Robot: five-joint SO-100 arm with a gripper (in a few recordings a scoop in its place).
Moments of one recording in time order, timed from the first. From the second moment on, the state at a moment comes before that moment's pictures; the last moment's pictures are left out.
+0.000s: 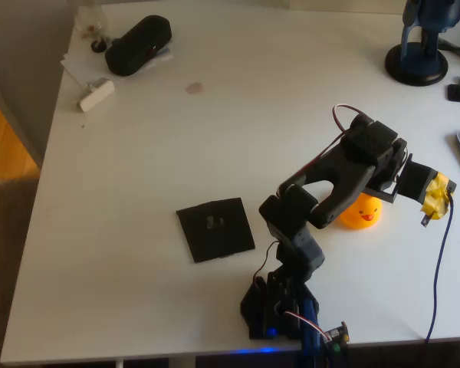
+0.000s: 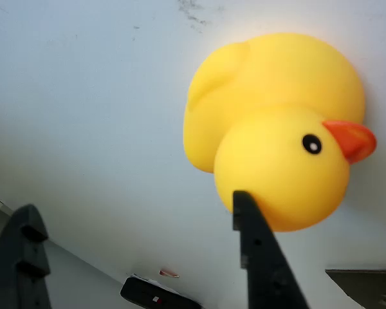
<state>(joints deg) 51.9 107.1 112.9 63.4 -26.3</state>
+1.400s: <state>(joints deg) 51.9 104.0 112.6 62.8 -26.2</state>
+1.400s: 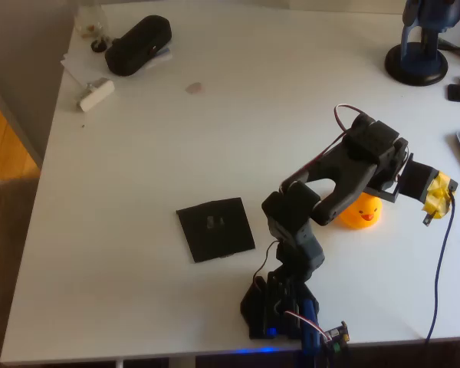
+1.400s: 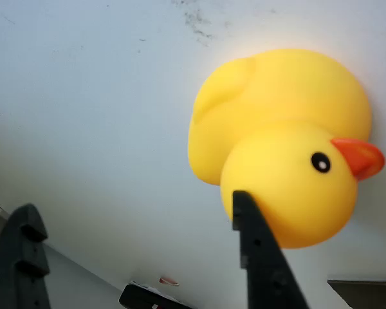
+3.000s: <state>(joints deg) 33.4 115.1 115.6 78.5 -22.3</state>
